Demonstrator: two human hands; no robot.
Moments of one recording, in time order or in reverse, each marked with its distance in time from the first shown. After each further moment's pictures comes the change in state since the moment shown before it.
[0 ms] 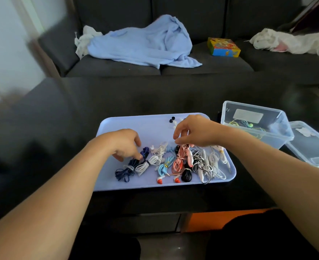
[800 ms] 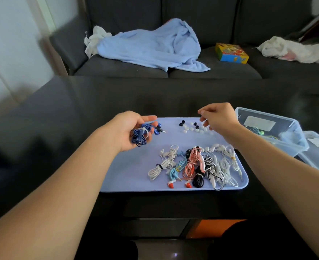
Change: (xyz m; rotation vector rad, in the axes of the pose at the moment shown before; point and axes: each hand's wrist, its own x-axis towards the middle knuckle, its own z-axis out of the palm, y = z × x) left_hand -0.008 0.002 -0.020 -1.501 0.026 -0.009; right_hand 0.036 0.030 -0.001 0.487 0.600 0.355
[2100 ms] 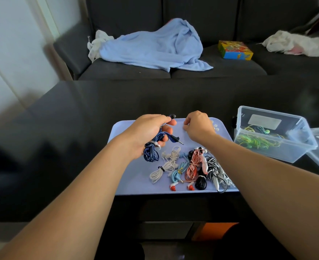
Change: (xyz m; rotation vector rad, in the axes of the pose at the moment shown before) left_hand -0.013 -0.014 0.027 0.409 -0.140 0.252; right_hand 0.015 0.008 0.069 -0.407 -0.062 -0.086
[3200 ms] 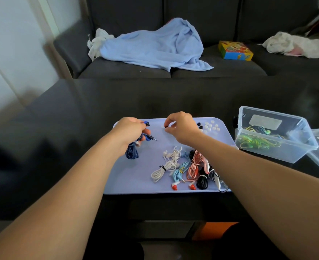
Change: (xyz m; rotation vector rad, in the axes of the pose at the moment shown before) left_hand 0.025 -0.022 -0.041 0.166 0.365 -0.115; right_hand -0.016 -0.039 0.010 0.164 -0.139 -0.184
